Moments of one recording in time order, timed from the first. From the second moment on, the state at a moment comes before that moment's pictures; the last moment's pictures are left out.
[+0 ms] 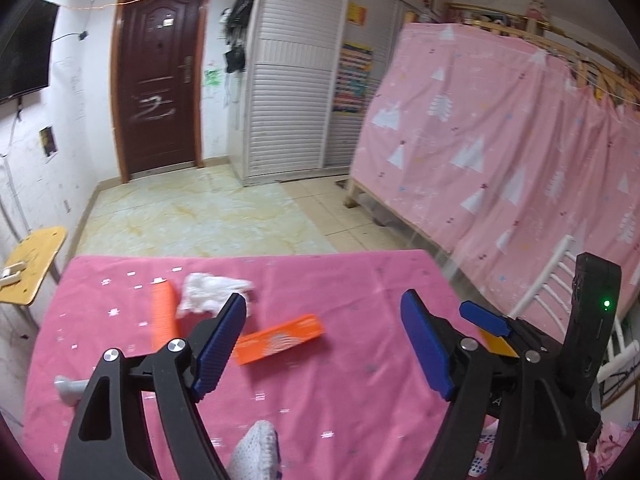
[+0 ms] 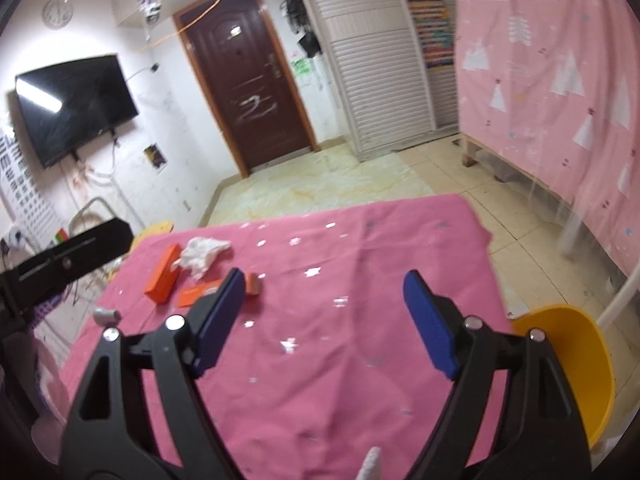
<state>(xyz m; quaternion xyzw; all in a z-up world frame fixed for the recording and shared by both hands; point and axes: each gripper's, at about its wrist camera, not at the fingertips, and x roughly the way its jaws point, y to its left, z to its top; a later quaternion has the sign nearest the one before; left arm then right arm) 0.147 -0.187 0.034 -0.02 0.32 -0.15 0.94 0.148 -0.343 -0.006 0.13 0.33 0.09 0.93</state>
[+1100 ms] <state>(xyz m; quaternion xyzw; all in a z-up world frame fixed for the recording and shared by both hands) 0.156 0.002 -0.025 -0.07 0.38 0.01 0.92 0.207 -0.212 -0.025 -0.03 0.41 0.17 0.90</state>
